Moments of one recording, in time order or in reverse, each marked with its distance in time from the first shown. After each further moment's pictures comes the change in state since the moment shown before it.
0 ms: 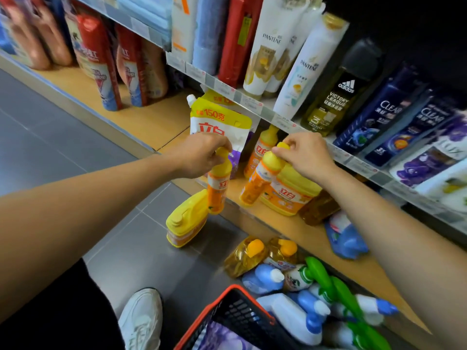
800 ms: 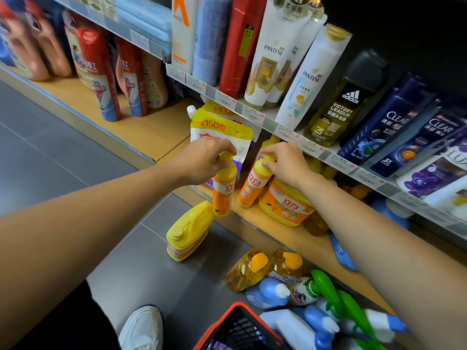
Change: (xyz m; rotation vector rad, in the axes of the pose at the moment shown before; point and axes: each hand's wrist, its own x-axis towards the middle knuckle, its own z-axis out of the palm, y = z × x) left_hand 0.016 -0.003 -0.002 -0.033 0.063 0.007; right_hand 0.034 -0.013 0.042 -0.057 -0.154 0.016
